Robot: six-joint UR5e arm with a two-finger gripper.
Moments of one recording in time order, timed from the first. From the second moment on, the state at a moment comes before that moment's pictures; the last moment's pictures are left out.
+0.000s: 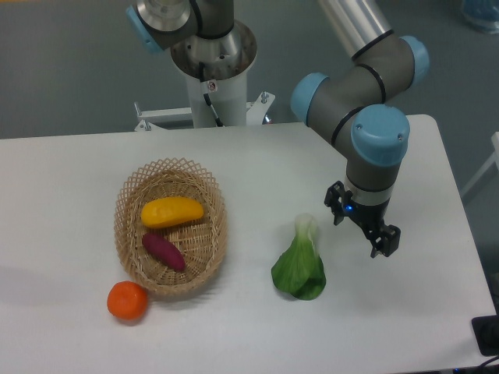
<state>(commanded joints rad) 2.60 -2.01 -1.55 -1.00 1.56 1.50</state>
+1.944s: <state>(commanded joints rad) 2.25 -1.86 -1.85 -0.92 1.40 1.30</state>
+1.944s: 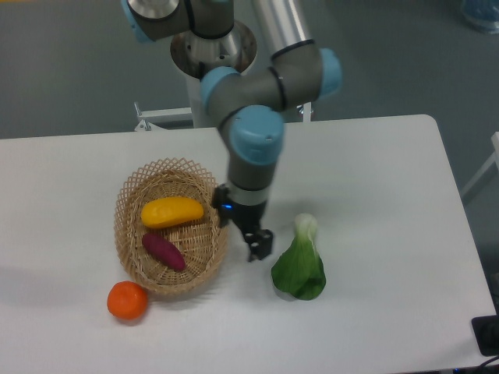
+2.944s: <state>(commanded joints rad) 2.19 -1.83 -2.00 -0.92 1.41 1.30</state>
